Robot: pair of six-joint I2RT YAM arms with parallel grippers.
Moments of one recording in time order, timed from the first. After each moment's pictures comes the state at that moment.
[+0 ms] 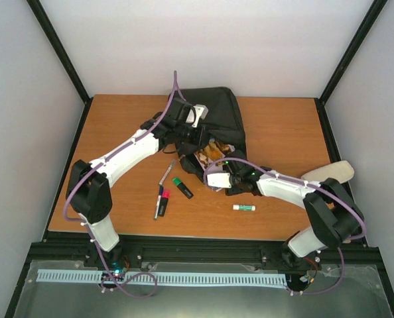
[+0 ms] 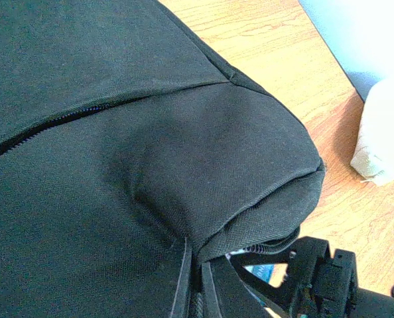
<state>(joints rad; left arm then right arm) -0.61 1.74 1.50 -0.49 0.28 -0.31 0.66 1.48 0.75 -0.25 0.05 -1.16</state>
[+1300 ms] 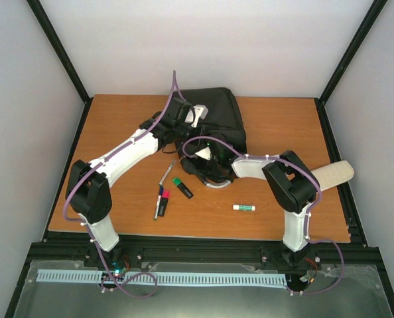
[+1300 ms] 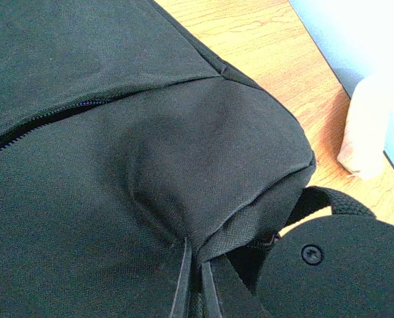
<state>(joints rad) -0.60 1.74 1.50 -0.49 0.33 -0.32 0.66 1.94 1.08 0.19 0.28 -0.94</state>
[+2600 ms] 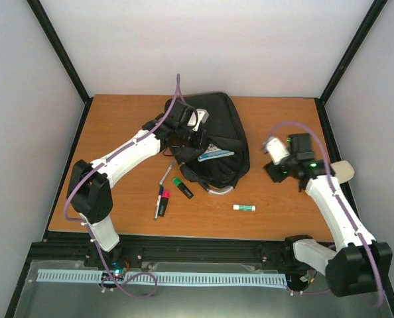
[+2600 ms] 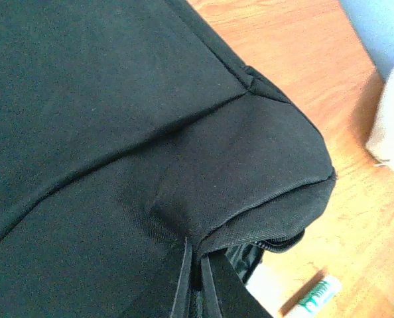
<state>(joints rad) -0.61 1.74 1.50 -0.56 0.26 -0.33 0.24 1.10 0.88 -0.70 -0.09 -0.56</state>
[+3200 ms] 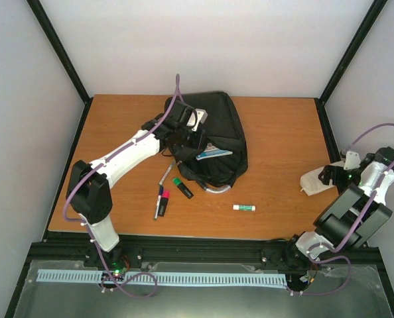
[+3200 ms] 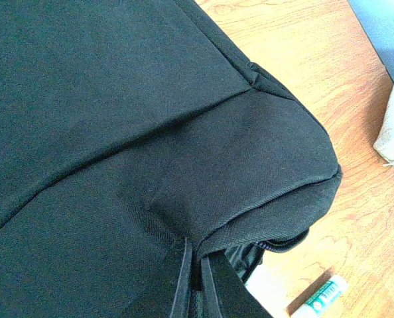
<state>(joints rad) -0.61 1.74 1.50 -0.58 0.22 -0.32 -0.78 1.45 1.07 -0.95 -0.42 -0.63</state>
